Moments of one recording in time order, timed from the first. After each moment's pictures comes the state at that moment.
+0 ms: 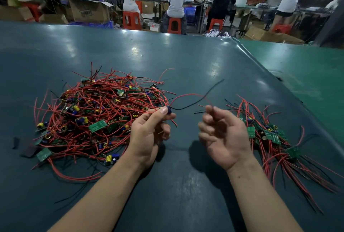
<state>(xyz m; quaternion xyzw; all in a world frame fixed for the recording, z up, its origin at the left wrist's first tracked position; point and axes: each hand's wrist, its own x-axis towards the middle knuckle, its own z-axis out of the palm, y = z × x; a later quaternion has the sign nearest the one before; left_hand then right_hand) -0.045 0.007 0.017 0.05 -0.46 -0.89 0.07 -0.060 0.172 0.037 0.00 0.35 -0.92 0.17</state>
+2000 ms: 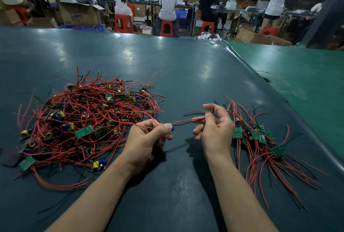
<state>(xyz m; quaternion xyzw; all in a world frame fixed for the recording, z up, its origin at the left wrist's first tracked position) -0.046 0.013 0.008 -0.02 -0.58 -0.81 0.02 -0.076 0.167 0.013 0.07 0.65 -0.72 -0.21</state>
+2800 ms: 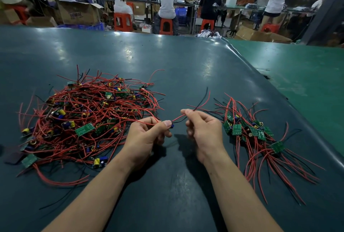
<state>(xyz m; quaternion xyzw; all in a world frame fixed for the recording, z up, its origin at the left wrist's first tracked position) -0.045 0.013 0.009 0.00 -0.59 -0.81 0.02 -0.066 0.151 0.022 0.09 0.59 -0.80 -0.04</state>
